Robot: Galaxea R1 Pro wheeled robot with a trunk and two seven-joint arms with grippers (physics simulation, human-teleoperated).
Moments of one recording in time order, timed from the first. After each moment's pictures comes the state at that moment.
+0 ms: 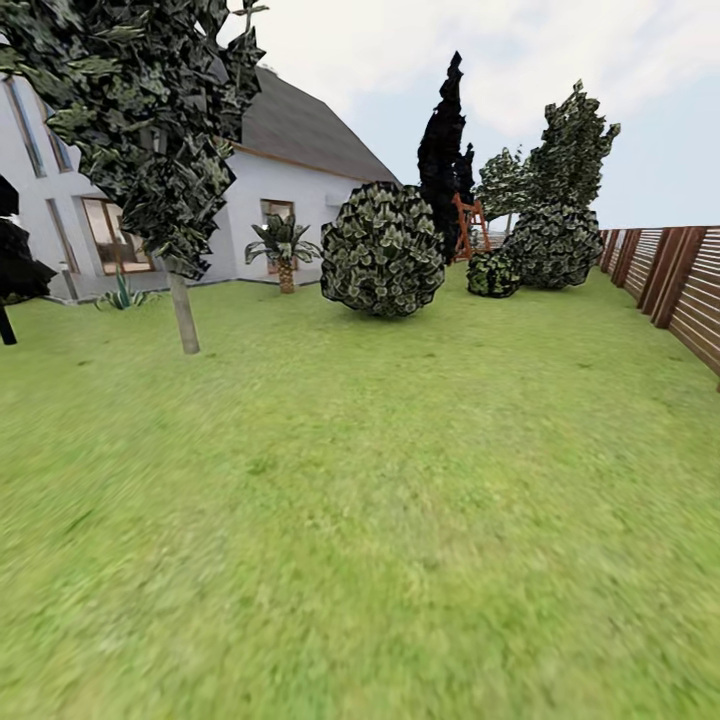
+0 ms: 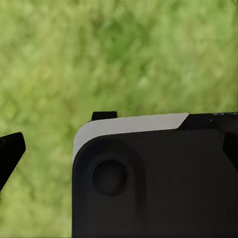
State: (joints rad) left arm -0.01 0.00 -0.01 -0.02 -0.01 -0.40 0.00; right arm 0.00 0.02 -0.08 -0.07 -0.01 -0.12 0.01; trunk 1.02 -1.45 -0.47
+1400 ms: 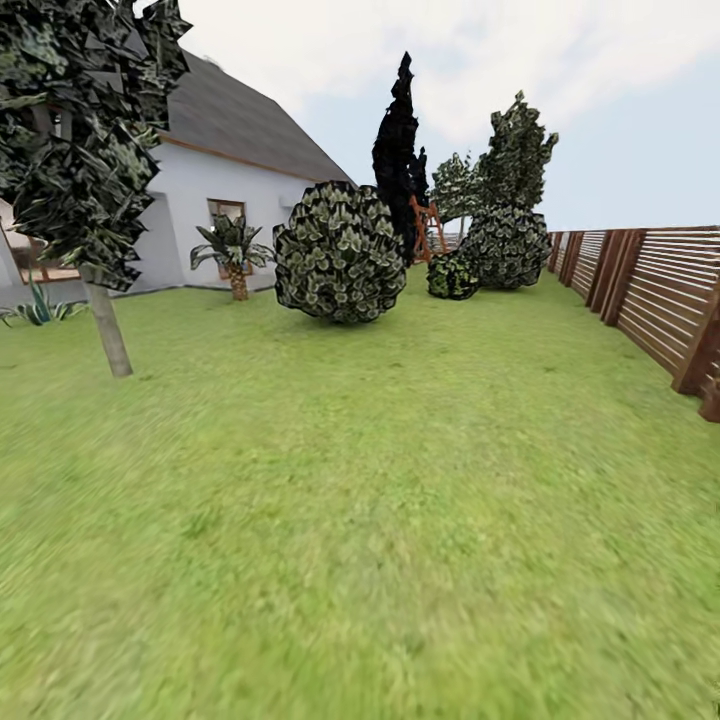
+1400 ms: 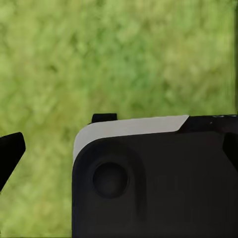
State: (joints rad) left arm -0.01 0.00 -0.01 -0.02 -0.01 -0.40 0.00; right arm 0.00 0.02 -0.08 -0.07 -0.01 -0.12 0.01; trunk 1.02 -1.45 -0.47
